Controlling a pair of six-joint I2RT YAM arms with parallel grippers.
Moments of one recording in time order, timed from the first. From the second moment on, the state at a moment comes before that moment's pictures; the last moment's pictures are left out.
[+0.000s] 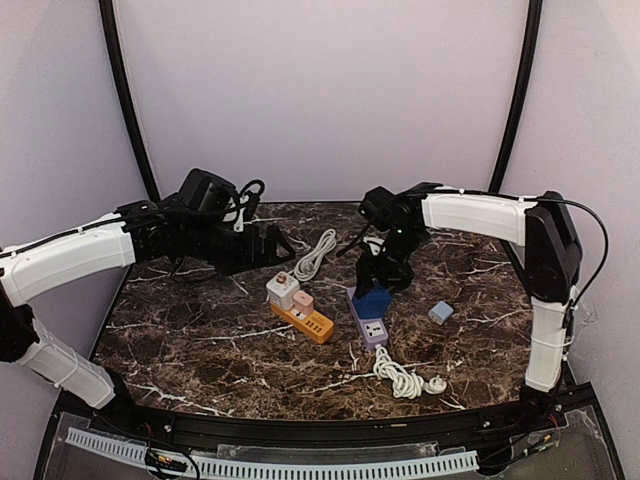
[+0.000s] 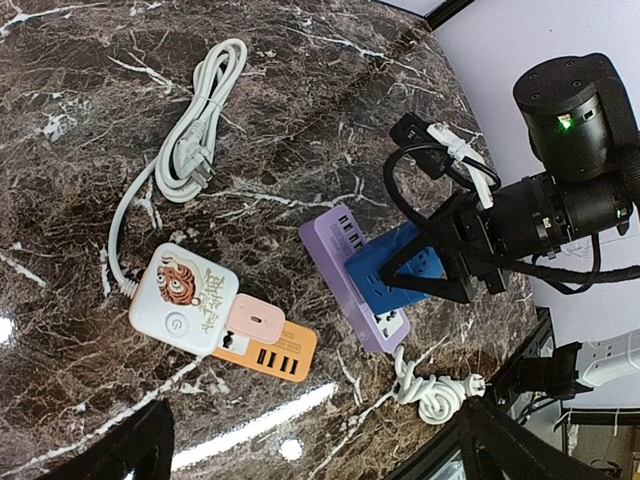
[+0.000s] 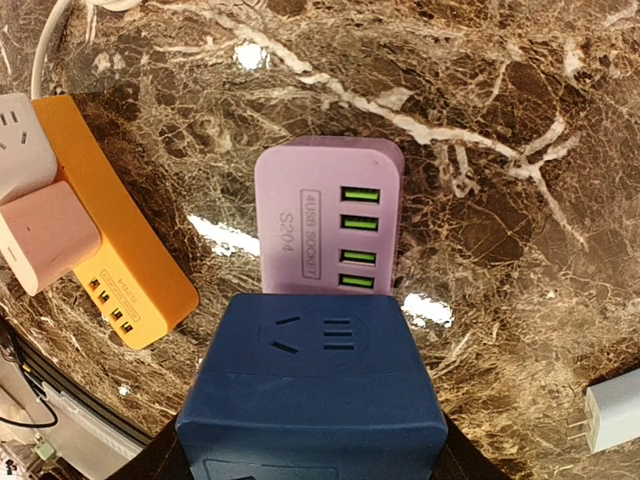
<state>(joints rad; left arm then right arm) -0.78 1.38 1.20 -0.55 0.11 -0.68 0.71 1.98 1.63 -1.04 -0.23 0.48</state>
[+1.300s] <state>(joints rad) -0.77 1.43 1.23 -0.56 0.14 -0.66 0.78 2.05 1.73 -1.12 -0.07 0.54</state>
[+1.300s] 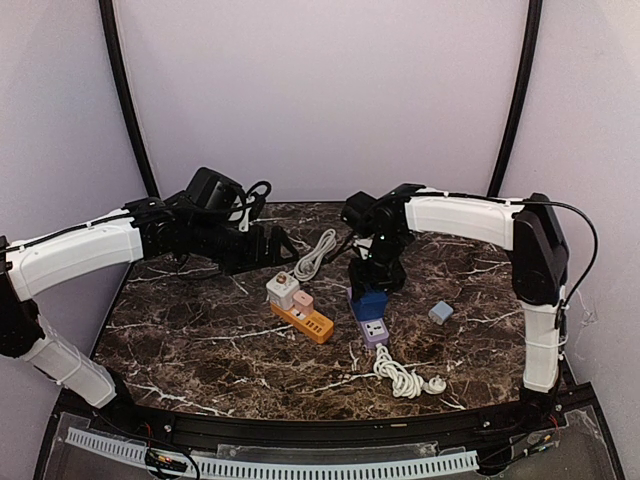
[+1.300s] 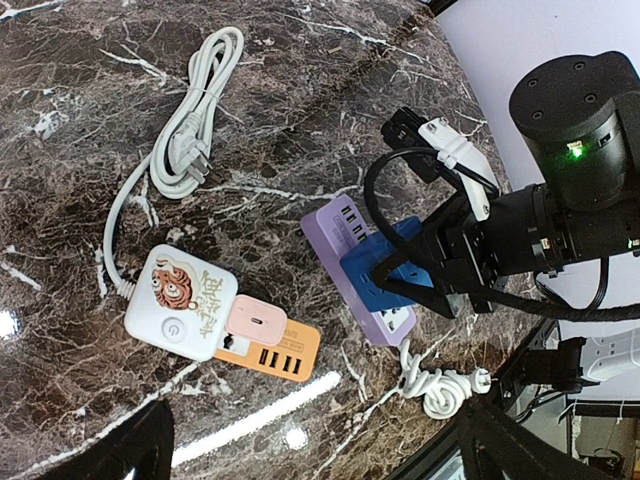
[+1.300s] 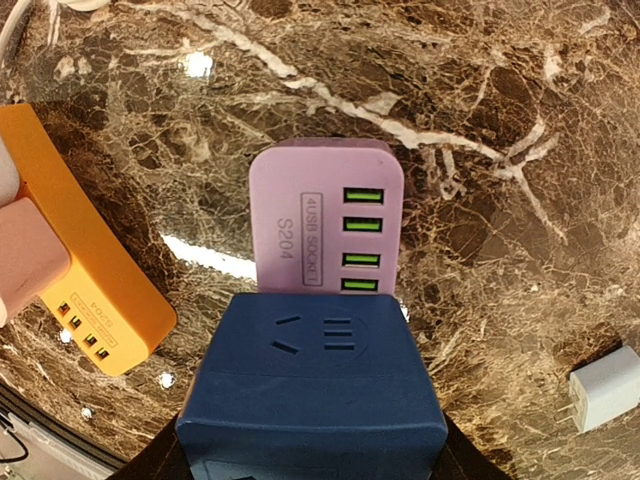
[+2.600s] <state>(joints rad) -0.77 1.43 1.23 -0.57 0.14 -0.66 0.85 2.11 1.81 -1.19 0.04 0.59</state>
